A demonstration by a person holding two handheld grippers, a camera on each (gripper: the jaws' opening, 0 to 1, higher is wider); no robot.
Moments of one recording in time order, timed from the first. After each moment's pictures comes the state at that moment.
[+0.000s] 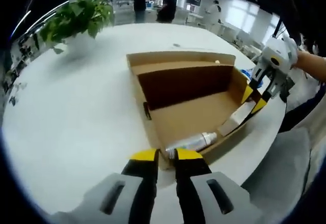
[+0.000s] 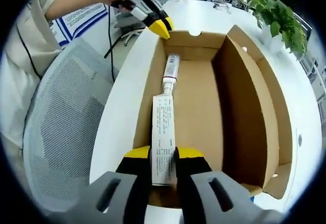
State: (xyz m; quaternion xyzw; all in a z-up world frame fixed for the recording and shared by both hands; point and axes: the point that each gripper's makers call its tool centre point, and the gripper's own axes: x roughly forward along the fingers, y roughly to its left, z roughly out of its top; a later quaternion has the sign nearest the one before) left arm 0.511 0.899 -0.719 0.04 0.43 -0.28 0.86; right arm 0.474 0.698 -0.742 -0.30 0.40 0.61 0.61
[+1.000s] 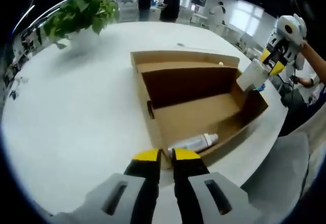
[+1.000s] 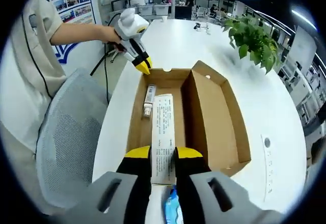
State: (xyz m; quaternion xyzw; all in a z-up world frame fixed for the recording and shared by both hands) left arm 0.513 0.901 -0.720 0.03 0.44 -0.27 0.86; right arm 0.517 0.658 -0.634 -0.28 0.33 0.58 0.68
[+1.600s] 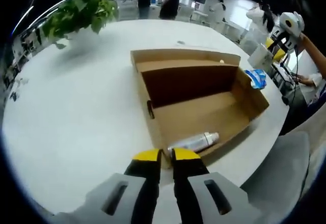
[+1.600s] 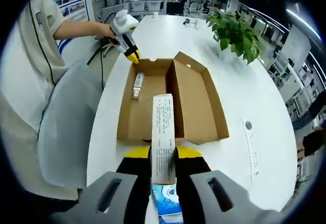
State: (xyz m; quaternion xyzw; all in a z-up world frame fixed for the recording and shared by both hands) left arm 0.514 0.901 -0.719 0.04 0.45 -0.26 0.85; right arm 0.534 0.577 -0.614 -0.31 0.35 0.55 0.70
